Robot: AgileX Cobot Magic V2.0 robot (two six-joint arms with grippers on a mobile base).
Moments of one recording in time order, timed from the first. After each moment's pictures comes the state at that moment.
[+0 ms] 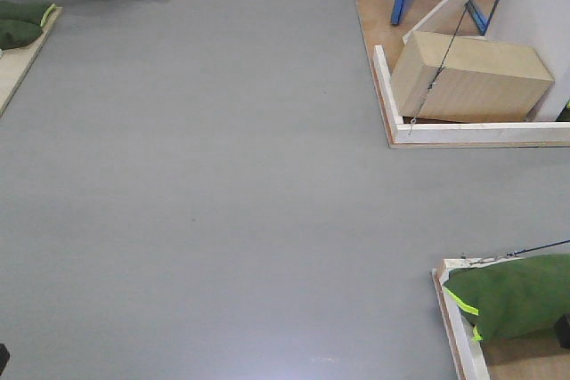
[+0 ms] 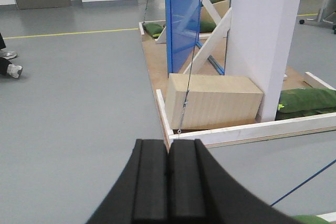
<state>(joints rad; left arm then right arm) -0.04 -0.01 0.03 0.07 0.28 -0.02 -0.11 -0.01 0.03 -0.13 0.26 0.15</state>
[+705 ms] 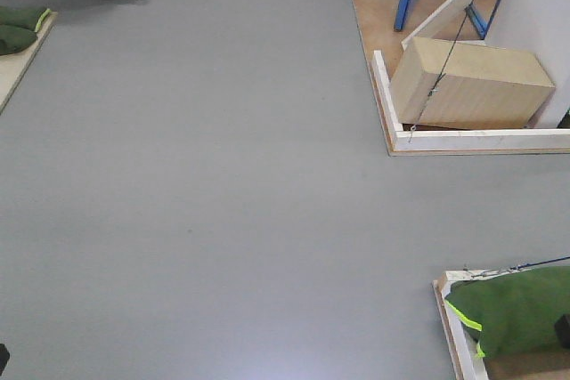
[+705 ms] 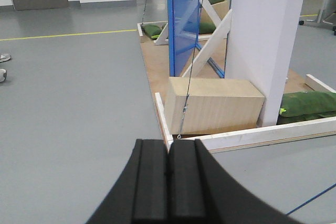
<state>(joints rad) -0.04 -0.01 0.03 0.07 0.28 -0.02 -0.11 -0.01 0.03 -0.13 0.26 0.15</state>
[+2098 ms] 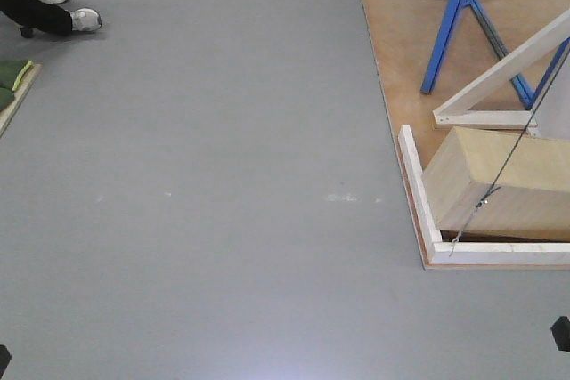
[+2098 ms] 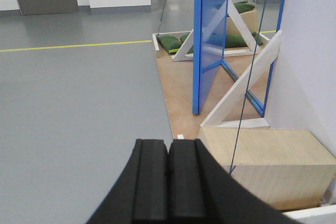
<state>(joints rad) -0.05 -0.01 0.03 0.07 0.28 -0.02 -0.09 -0.01 0.03 -0.13 0.27 0.15</state>
